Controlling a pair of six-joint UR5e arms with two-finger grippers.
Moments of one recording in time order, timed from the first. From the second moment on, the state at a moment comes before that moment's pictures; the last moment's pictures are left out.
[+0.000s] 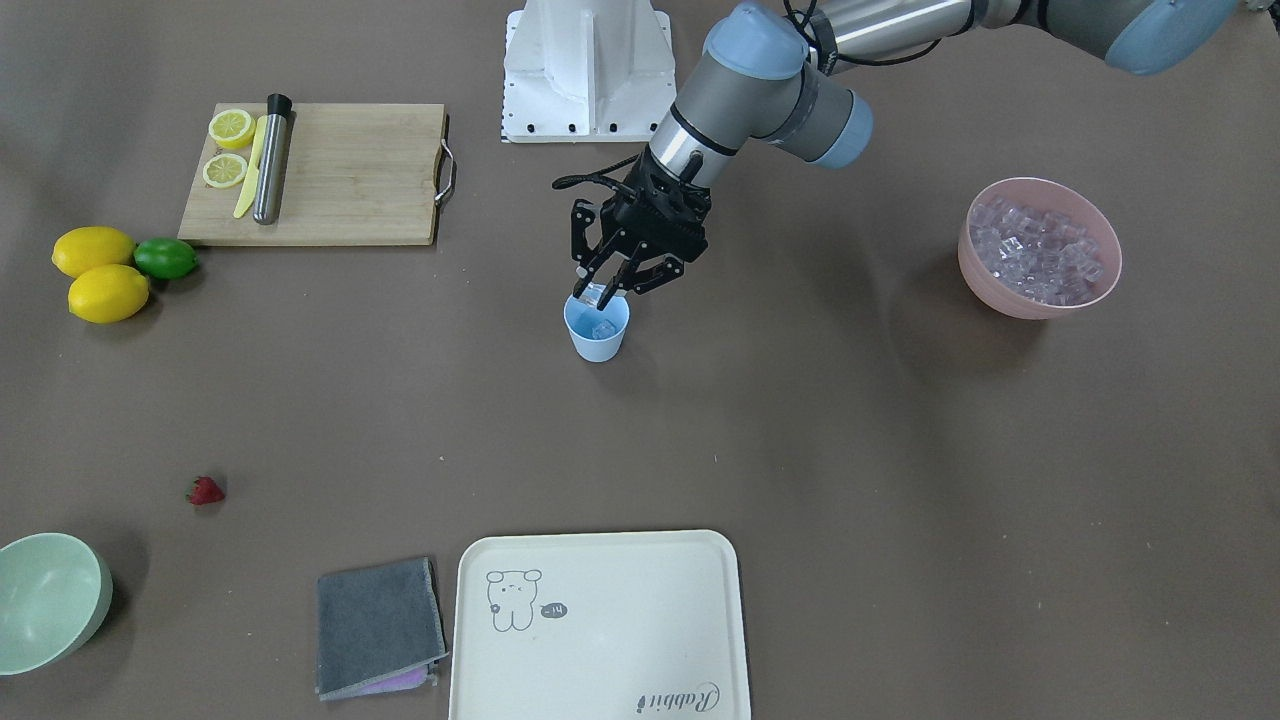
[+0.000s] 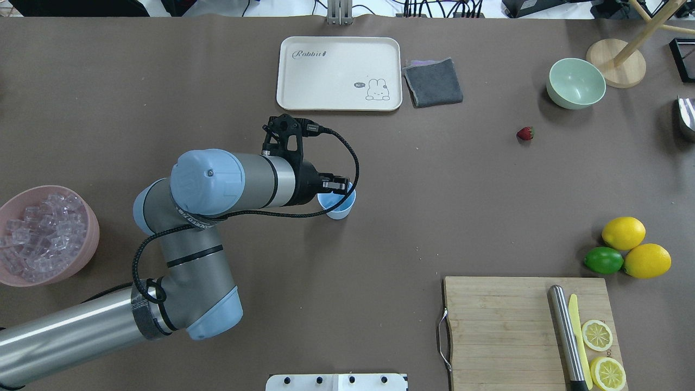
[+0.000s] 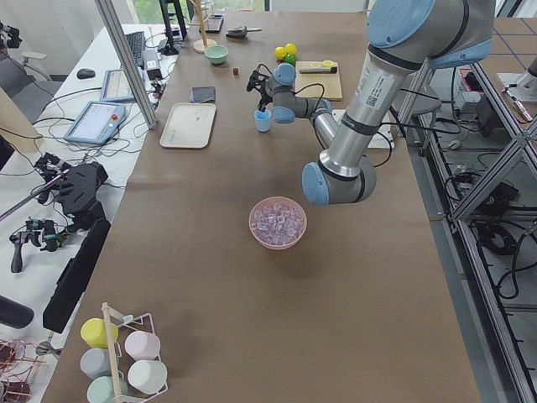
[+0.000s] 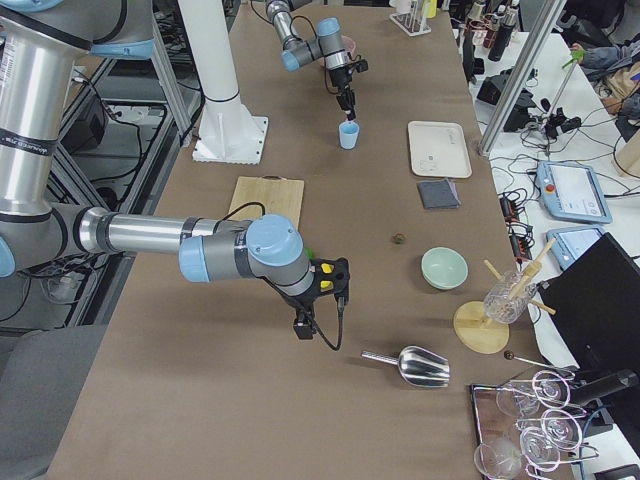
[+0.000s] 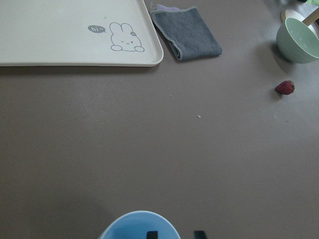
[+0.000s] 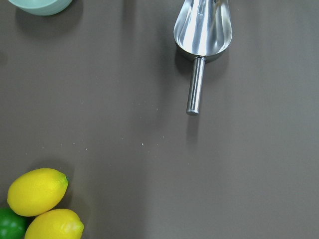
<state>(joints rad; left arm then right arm) -0.48 -2.20 -1.63 -2.27 -1.68 -1.12 1.66 -1.92 1.91 -1.39 2.39 0.04</state>
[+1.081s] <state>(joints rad) -0.49 -2.15 -1.66 -2.27 -1.70 -0.99 1.66 -1.92 1.91 -1.39 2.38 0.05</state>
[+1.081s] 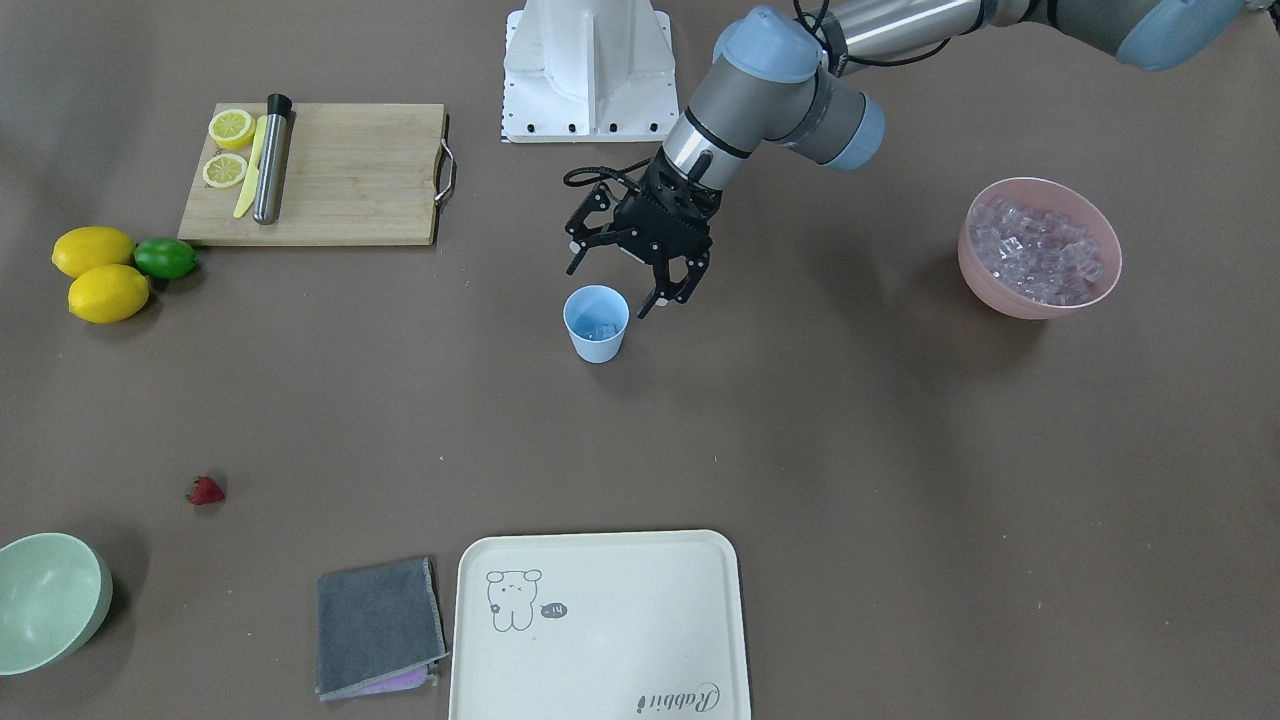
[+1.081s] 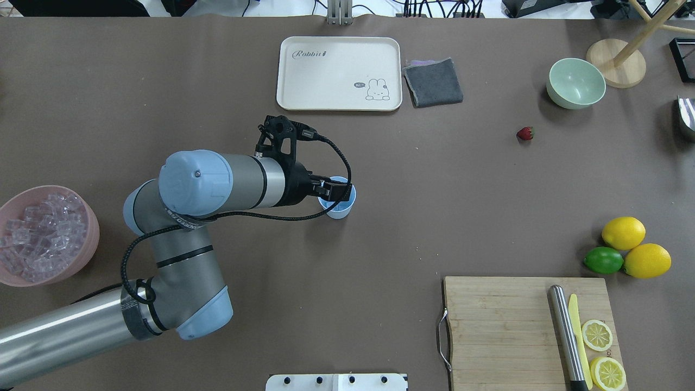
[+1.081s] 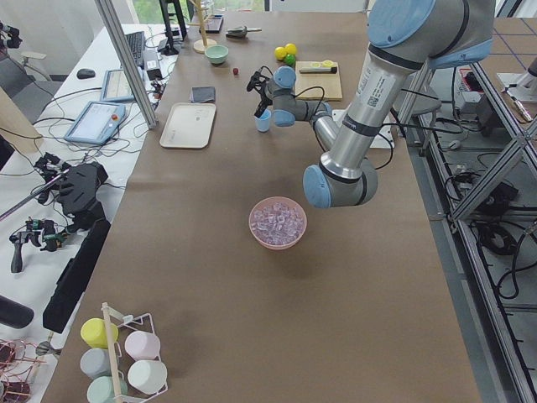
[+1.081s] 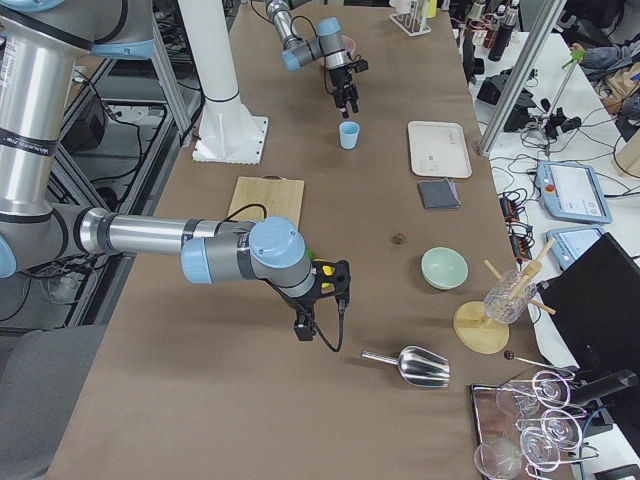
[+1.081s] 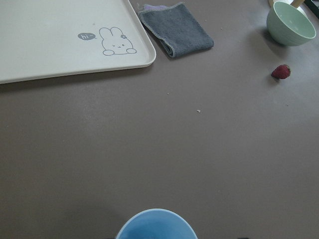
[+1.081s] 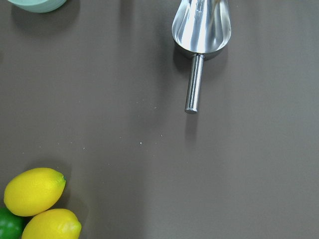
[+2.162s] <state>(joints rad) -0.77 -1.70 -2.18 -1.60 -1.86 -0.52 1.66 -1.91 1.91 -1.39 2.36 0.04</state>
